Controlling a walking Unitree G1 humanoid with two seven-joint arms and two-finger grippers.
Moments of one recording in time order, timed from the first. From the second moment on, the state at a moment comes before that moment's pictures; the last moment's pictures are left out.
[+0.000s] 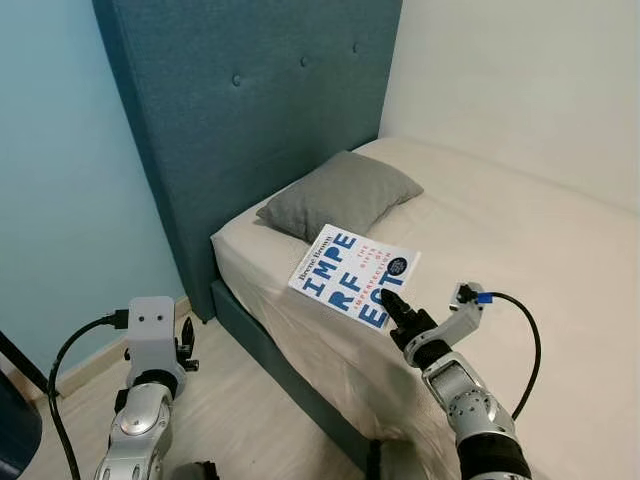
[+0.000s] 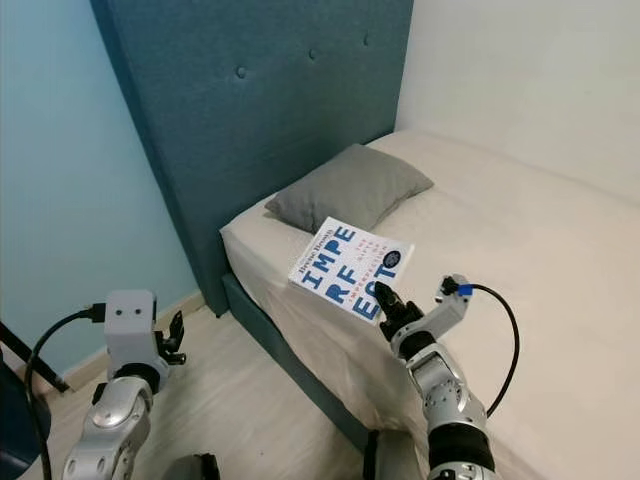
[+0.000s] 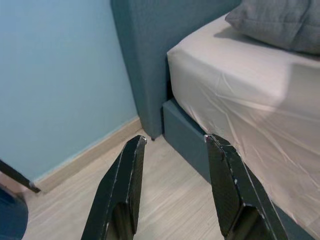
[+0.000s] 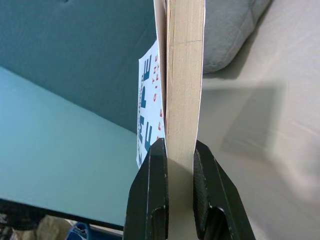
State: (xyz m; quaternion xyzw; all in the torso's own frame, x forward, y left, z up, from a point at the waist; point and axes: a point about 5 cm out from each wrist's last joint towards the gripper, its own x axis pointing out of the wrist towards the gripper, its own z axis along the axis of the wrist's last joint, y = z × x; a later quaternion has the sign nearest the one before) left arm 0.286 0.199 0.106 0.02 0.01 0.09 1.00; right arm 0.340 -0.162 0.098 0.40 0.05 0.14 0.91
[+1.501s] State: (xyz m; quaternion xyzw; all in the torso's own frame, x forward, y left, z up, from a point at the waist) left arm 0.289 0.198 0.113 0.02 -0.03 0.09 1.00; right arm 0.336 -0.151 0.109 0.36 0.03 0.17 0.91
